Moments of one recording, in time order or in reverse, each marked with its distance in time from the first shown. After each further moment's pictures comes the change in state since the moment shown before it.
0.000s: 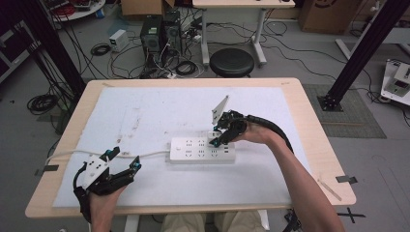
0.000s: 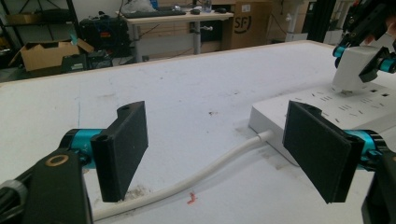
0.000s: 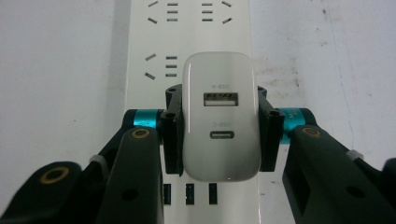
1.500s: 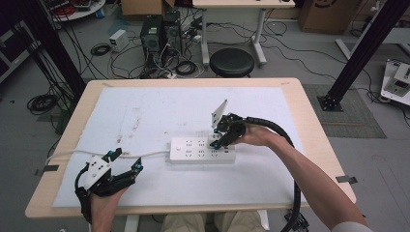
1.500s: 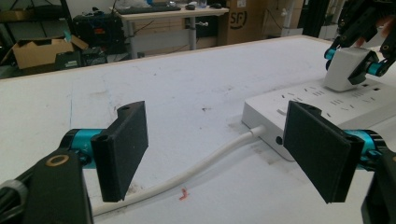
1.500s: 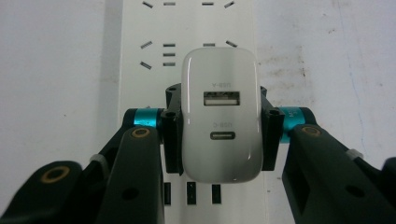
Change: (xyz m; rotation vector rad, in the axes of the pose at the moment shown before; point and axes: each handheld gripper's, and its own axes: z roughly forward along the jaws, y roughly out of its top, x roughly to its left) left arm -0.004 0.000 0.000 0.017 -0.015 0.004; right arm 0.003 -0.006 0.009 0.015 -0.014 0.015
